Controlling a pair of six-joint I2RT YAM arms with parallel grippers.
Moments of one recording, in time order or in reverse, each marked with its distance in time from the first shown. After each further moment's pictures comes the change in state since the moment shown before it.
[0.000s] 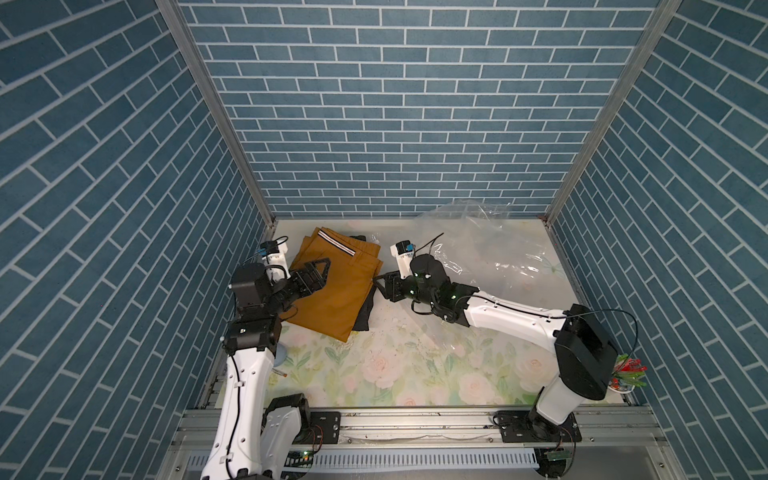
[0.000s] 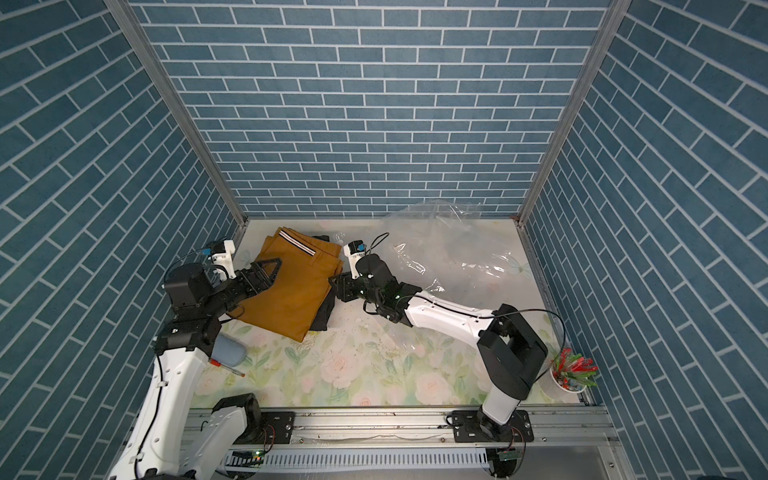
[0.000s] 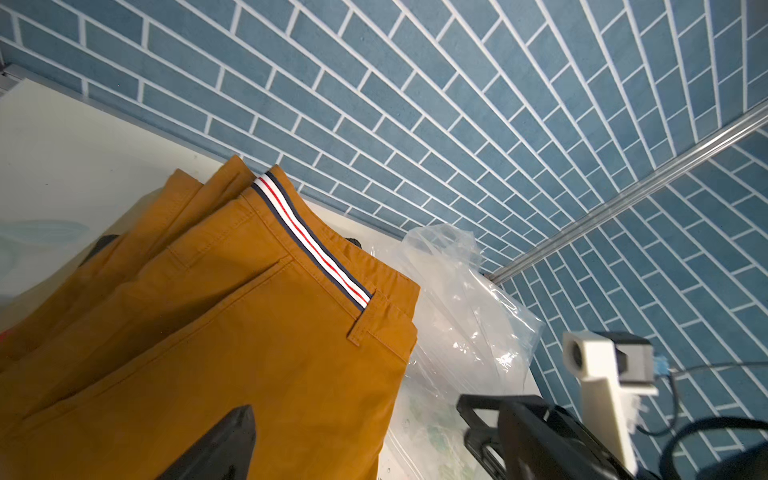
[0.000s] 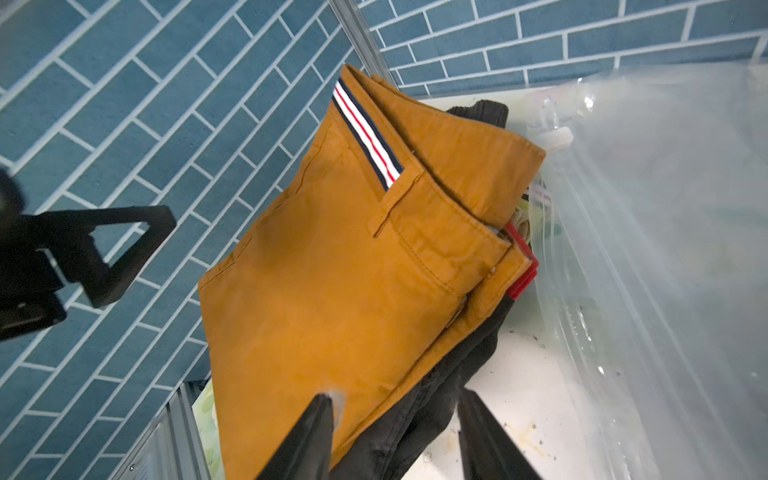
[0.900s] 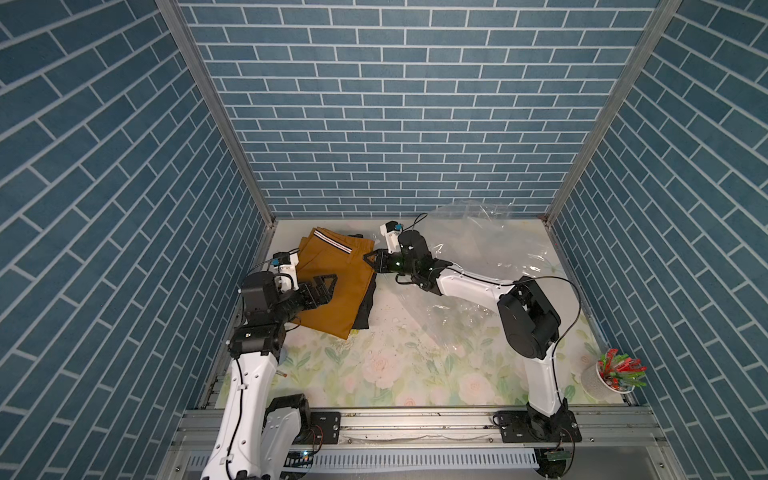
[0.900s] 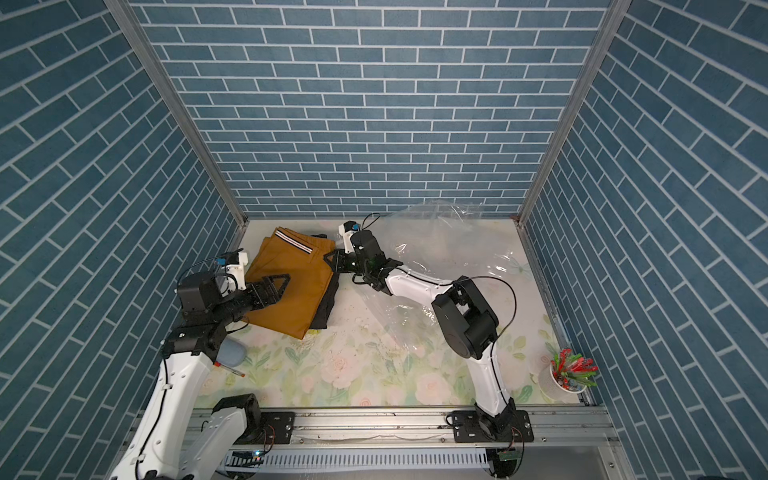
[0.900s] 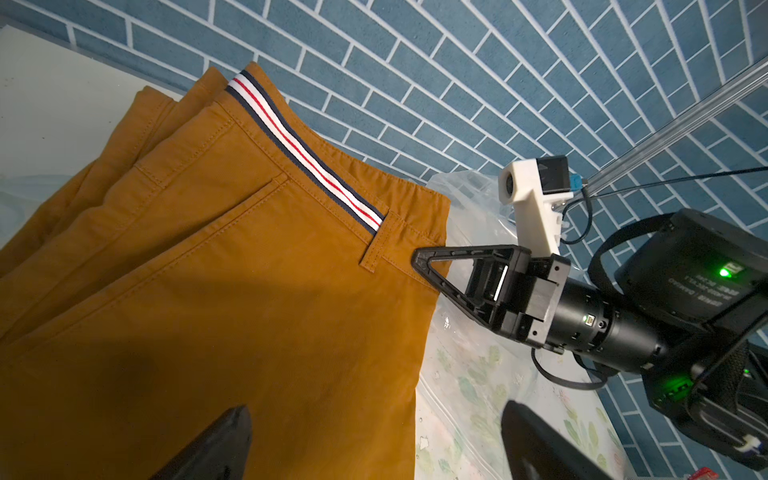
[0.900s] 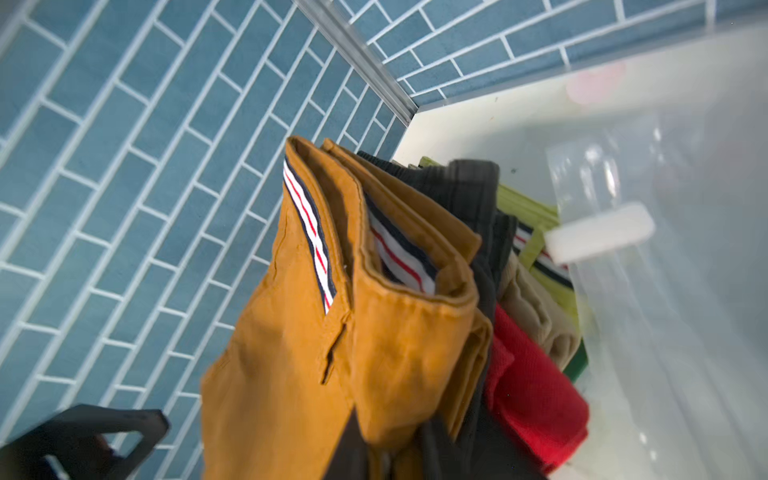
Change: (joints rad) left arm -0.017 -0.026 -0.074 -0.076 -0.011 0.132; right arm -0.108 0.372 0.386 0.039 -0.226 0.114
